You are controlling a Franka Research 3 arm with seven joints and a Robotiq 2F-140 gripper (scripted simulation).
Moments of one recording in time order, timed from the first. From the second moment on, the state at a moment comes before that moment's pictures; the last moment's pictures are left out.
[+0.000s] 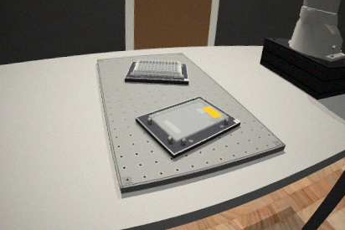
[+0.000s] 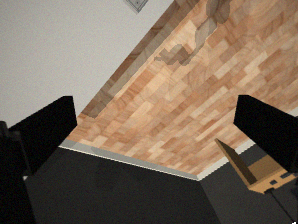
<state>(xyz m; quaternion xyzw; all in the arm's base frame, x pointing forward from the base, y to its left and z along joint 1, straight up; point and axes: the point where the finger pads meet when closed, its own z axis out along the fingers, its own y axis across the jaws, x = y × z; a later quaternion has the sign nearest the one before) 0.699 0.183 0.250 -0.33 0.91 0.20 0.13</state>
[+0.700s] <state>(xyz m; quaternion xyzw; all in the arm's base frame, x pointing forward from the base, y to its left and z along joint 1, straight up) 0.647 0.160 0.156 -0.59 0.79 0.10 0.10</state>
